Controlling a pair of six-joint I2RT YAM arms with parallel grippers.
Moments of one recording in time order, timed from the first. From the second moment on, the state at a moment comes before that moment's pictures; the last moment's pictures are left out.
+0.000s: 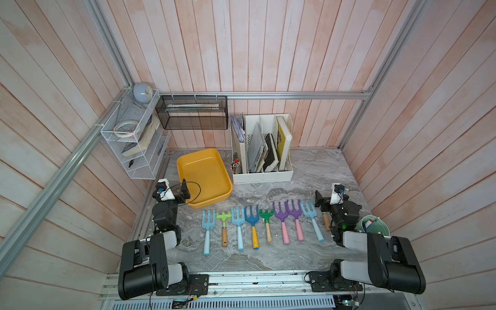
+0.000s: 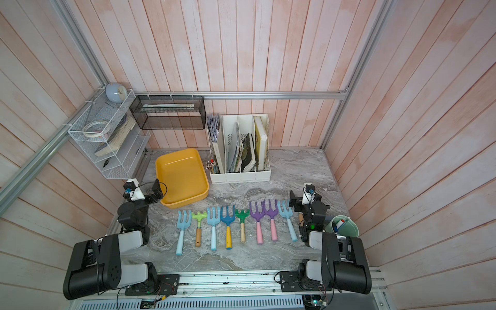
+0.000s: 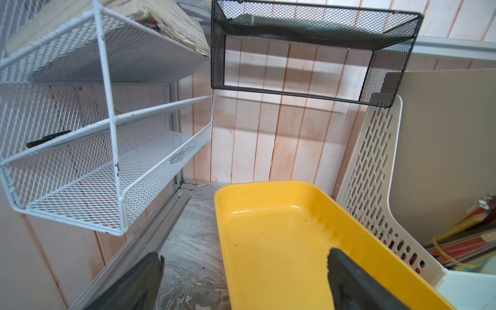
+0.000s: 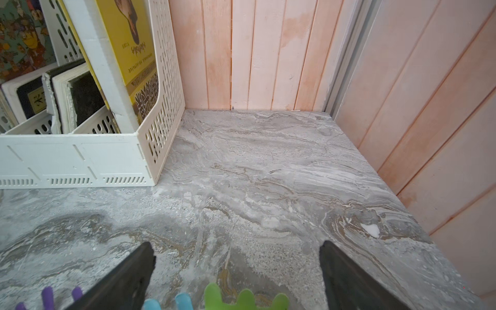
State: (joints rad) left arm 0.25 1.44 0.21 1.32 0.19 -0.08; right arm -0.13 1.33 0.19 0.94 -0.19 -0.05
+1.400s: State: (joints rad) left arm -0.07 1.33 0.06 1.32 -0.09 0.10; right arm -0.07 1.55 0.18 1.32 -0.14 0.02
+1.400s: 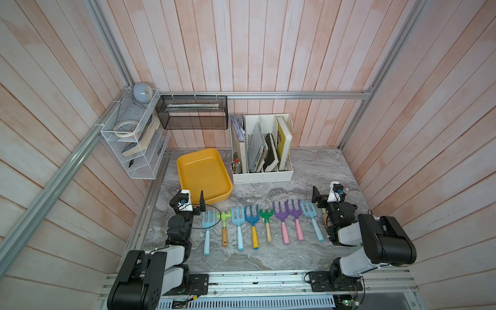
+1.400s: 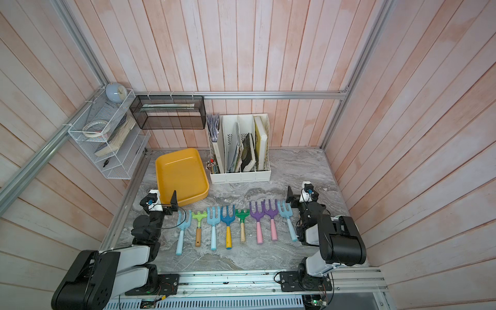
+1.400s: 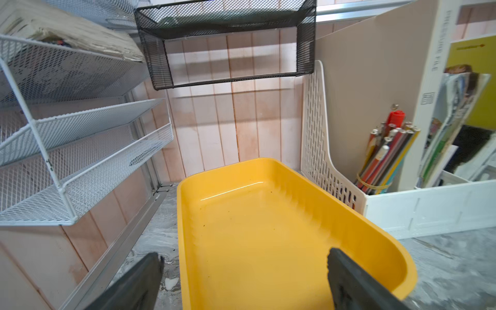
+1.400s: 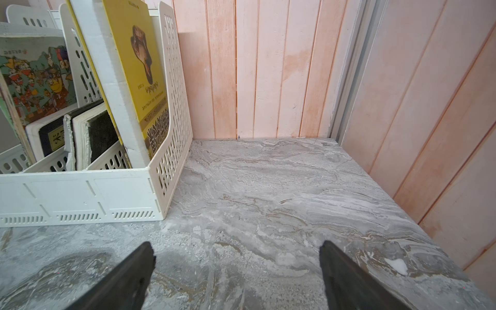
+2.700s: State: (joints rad) left arm 0.03 1.57 0.29 1.16 0.02 0.00; right arm -0.07 1.55 0.19 1.29 -0.03 0.05
